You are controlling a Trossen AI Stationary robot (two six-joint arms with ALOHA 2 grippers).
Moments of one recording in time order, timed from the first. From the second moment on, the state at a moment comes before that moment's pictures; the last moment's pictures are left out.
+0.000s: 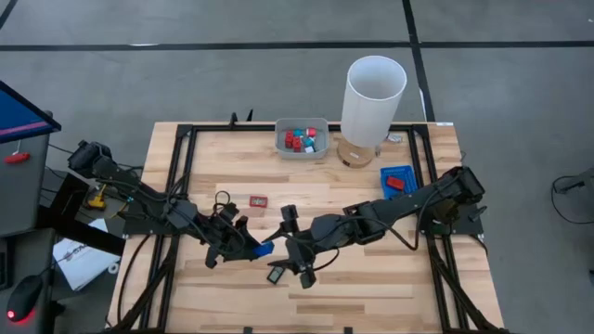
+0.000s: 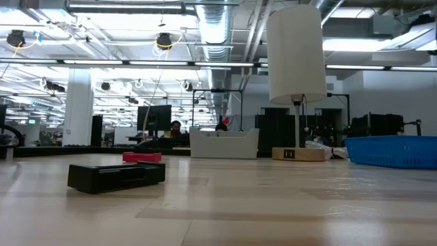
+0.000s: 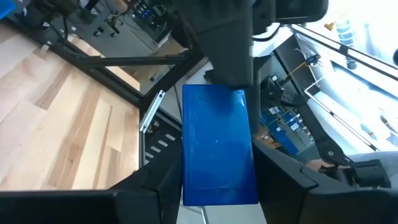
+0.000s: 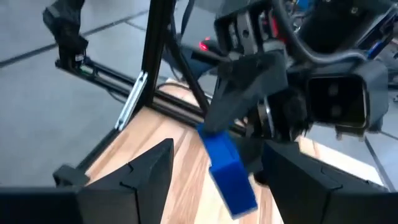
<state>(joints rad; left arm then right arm) -0.51 1.07 0.62 0.47 -0.14 -0.83 0.39 1.82 1.70 -0.21 0.18 -0.25</state>
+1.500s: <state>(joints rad) -0.72 1.07 0.62 0.35 -0.05 -0.82 0.36 1.82 1.88 -0.57 0.35 -0.23</state>
